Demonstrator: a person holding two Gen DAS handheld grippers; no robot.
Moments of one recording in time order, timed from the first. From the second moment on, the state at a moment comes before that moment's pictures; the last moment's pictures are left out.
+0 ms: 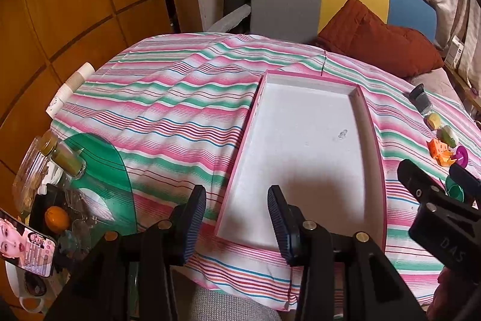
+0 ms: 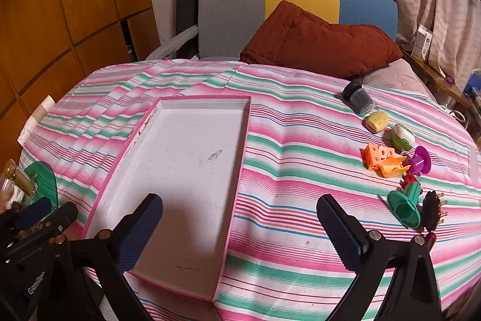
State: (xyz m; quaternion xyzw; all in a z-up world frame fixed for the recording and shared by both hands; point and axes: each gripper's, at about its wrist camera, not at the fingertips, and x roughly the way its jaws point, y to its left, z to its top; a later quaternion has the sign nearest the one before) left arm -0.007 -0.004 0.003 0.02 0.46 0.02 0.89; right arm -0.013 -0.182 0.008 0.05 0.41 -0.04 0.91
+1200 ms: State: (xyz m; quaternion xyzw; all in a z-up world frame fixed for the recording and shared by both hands) left arm -0.065 -0.135 -0.017 0.08 0.45 -0.29 0.84; right arm -0.080 -0.449 -0.021 0.13 0.43 -0.20 0.87
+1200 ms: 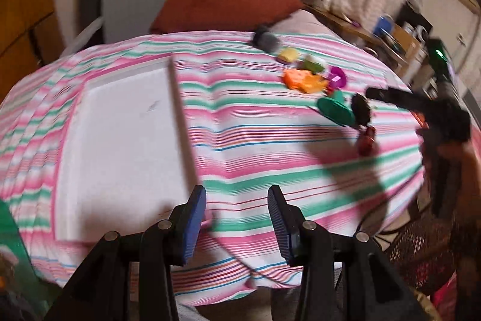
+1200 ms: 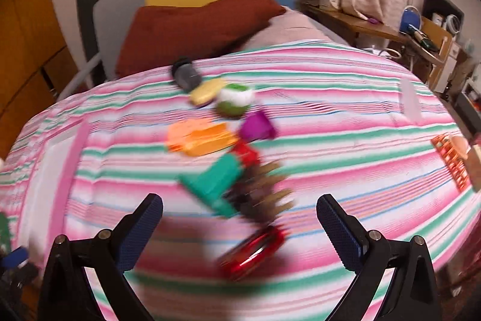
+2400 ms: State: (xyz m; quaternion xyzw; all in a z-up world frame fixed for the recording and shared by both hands) left arm -0.065 -0.304 -0.054 0.14 0.46 -0.43 0.76; right arm -0.150 -0.577 -0.019 0.33 0.33 -0.33 0.82
